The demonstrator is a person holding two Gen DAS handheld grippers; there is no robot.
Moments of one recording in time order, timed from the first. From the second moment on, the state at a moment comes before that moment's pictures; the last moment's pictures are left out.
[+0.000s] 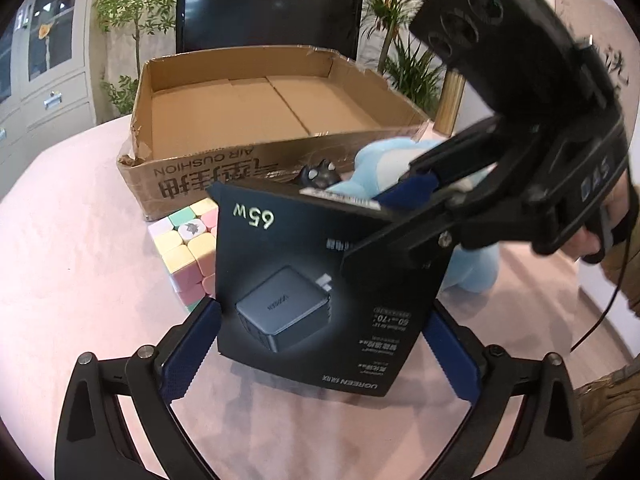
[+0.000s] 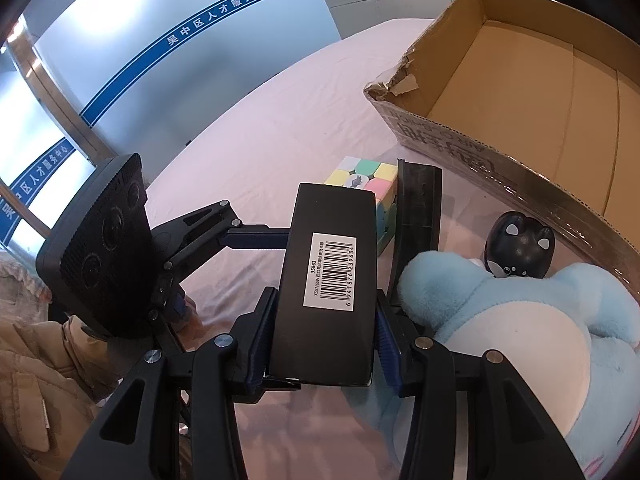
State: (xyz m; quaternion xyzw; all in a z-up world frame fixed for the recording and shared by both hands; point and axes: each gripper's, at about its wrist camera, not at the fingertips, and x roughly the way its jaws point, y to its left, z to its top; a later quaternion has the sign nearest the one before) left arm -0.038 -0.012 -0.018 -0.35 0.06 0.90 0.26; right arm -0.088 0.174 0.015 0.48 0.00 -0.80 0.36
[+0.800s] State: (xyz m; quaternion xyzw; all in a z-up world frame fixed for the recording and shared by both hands) left arm -0.046 -0.002 -0.032 -0.36 0.14 0.88 0.28; right arm -0.097 0.173 0.013 0.50 0.00 -0.78 0.36
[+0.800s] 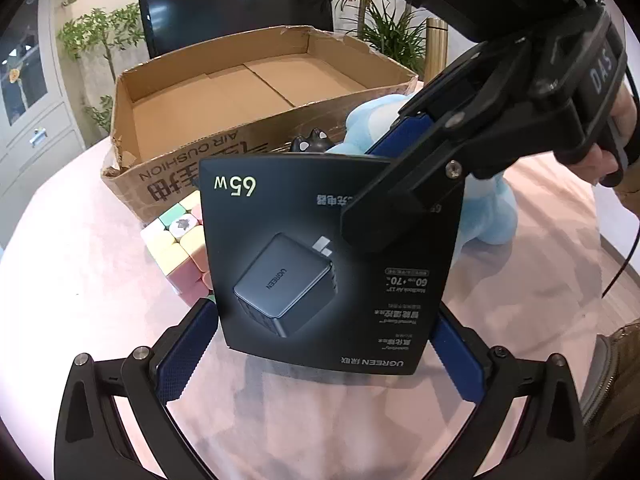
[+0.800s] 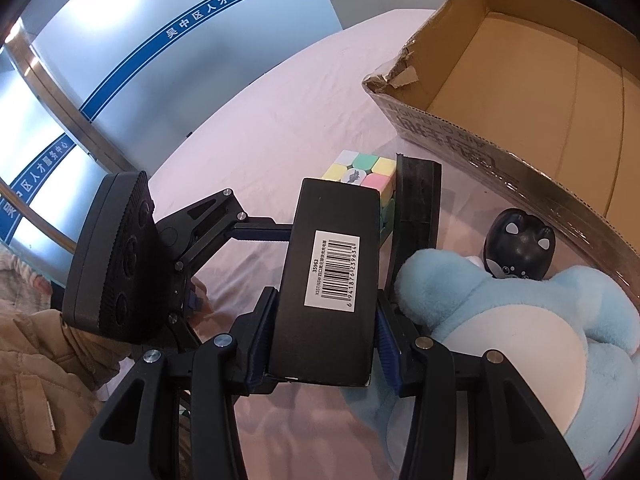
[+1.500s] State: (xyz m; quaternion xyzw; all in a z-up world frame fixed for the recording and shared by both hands) left arm -0.048 0.000 -0.032 -0.36 0.14 0.88 0.29; right arm -0.094 0.168 0.015 0.51 0.01 -0.79 0.36
